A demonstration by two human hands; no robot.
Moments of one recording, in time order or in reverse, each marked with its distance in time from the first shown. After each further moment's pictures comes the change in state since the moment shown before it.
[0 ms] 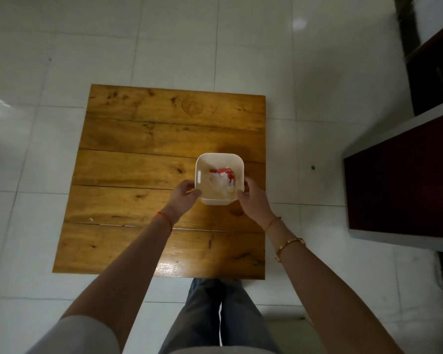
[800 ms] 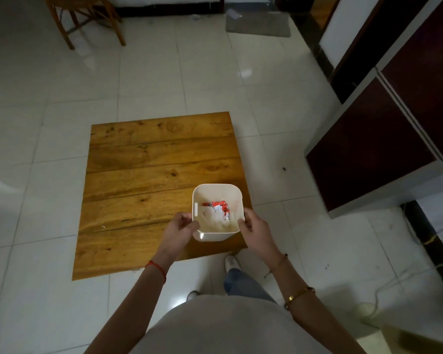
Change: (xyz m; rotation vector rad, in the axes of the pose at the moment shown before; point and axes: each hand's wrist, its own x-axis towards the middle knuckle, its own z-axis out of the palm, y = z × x) left_hand -0.221 -0.089 -0.024 0.077 -0.025 0.186; right_hand -0.271 -0.008 0.041 0.088 0.253 -0.020
